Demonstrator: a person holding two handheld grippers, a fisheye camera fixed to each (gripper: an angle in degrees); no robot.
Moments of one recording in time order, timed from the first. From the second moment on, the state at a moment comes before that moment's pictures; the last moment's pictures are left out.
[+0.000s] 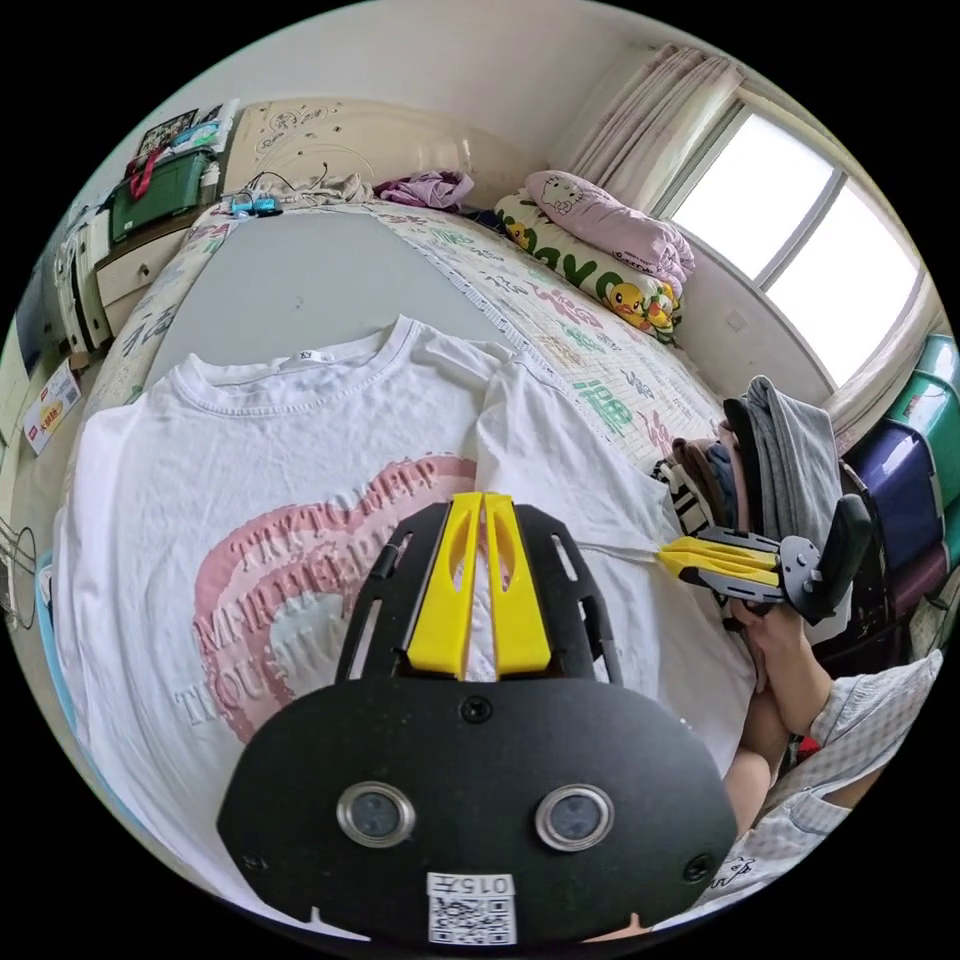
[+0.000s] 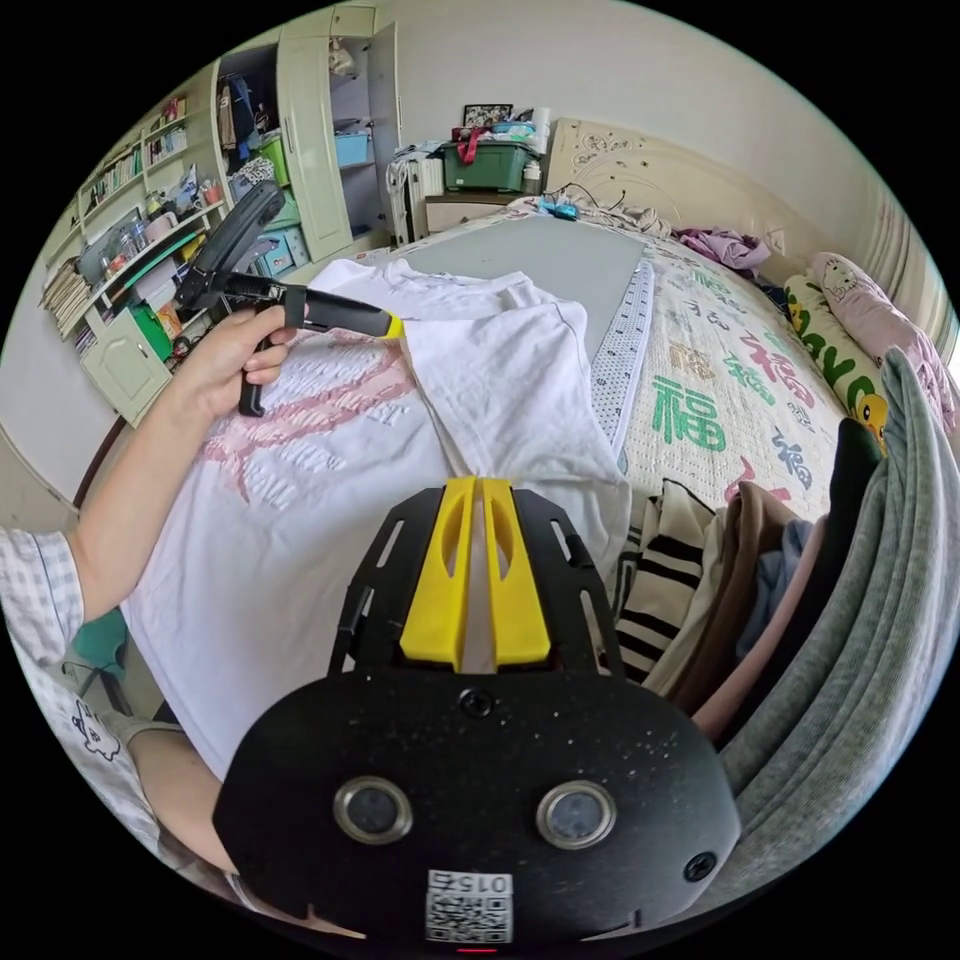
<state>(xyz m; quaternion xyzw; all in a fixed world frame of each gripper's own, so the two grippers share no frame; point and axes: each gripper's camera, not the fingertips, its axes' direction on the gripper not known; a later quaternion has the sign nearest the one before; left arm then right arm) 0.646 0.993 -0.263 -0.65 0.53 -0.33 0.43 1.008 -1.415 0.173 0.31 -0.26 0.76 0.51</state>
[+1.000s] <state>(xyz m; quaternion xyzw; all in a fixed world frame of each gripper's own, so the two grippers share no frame) 0.695 0.809 -0.362 -0.43 0.77 -0.17 0.44 1.125 -1.421 0.247 0.18 -0.24 0.83 0.48</state>
